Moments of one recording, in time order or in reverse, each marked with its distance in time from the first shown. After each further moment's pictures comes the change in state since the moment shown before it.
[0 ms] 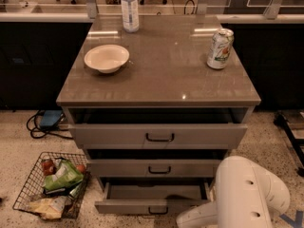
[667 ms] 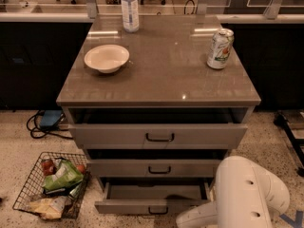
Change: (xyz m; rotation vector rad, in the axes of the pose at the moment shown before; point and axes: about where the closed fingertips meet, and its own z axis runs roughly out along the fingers) arm 0.000 0.001 -0.001 0.000 0.000 0.000
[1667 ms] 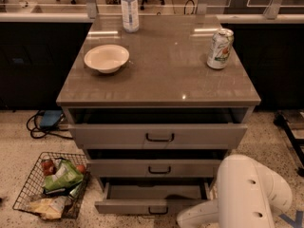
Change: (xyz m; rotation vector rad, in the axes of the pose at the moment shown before) arm -0.006 0.004 -0.005 -0.048 -0.042 0.010
